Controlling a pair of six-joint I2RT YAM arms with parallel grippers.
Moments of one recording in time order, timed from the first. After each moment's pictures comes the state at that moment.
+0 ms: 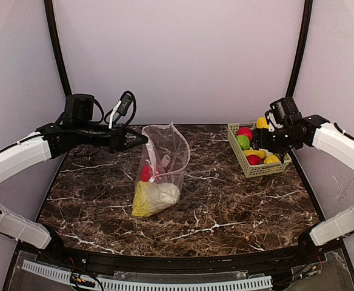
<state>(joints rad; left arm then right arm) -0.55 1.27 1.11 -0.23 0.77 -0.14 0.42 1.29 1.17 -0.72 0.13 0.44</state>
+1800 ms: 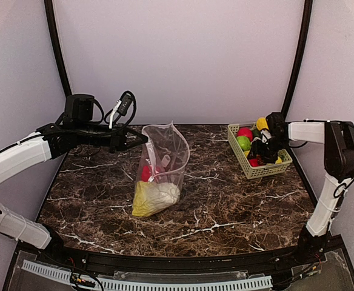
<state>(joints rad) -0.55 1.27 1.11 -0.23 0.75 -0.14 0.12 1.84 1.27 -0.55 -0.20 0.30</state>
